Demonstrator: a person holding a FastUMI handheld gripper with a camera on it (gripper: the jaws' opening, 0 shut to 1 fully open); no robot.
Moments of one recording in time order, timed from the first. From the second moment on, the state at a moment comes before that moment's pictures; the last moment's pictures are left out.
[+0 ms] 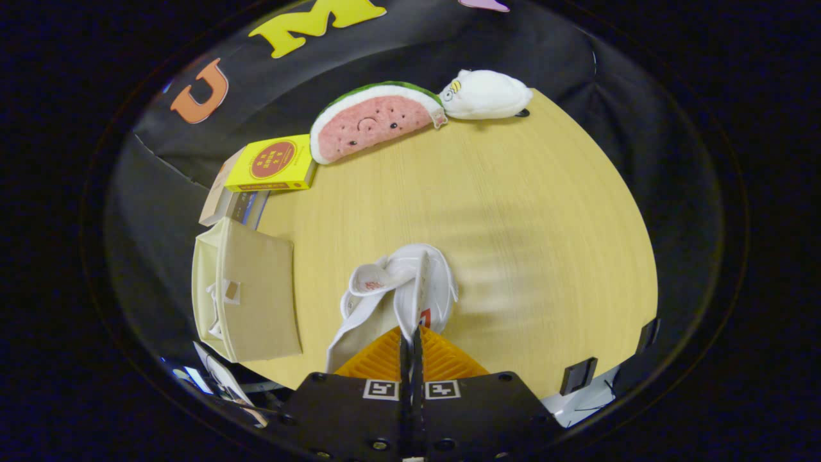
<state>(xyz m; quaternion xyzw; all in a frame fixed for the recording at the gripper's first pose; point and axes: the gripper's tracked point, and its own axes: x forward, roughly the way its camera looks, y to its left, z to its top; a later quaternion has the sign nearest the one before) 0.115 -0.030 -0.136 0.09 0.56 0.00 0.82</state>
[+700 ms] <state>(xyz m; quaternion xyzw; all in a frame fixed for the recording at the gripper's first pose) 0.103 0.085 -0.064 0.12 0.49 0.08 0.86</state>
